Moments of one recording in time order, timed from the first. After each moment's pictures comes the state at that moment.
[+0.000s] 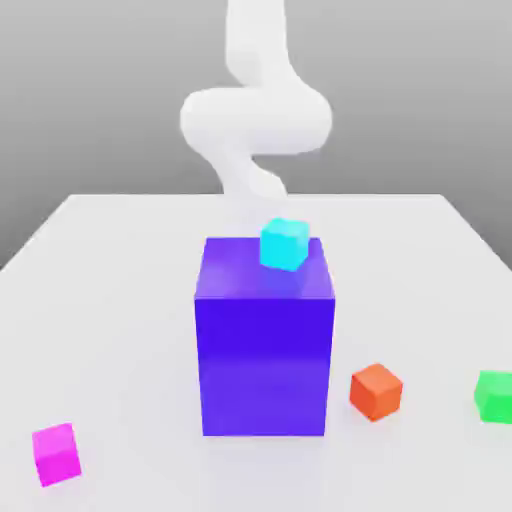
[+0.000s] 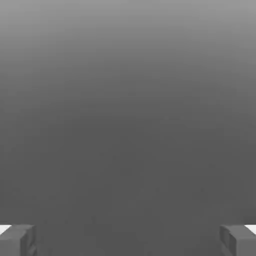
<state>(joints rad) -0.04 -0.71 0.00 -2.31 -0.01 2.33 0.85</state>
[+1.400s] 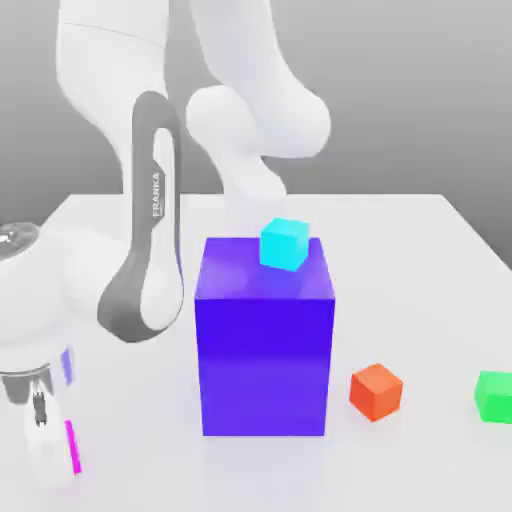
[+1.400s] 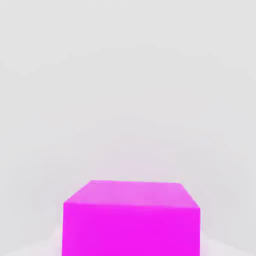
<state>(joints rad) -0.40 0.37 -0.11 -2.39 0.11 2.77 1.32</state>
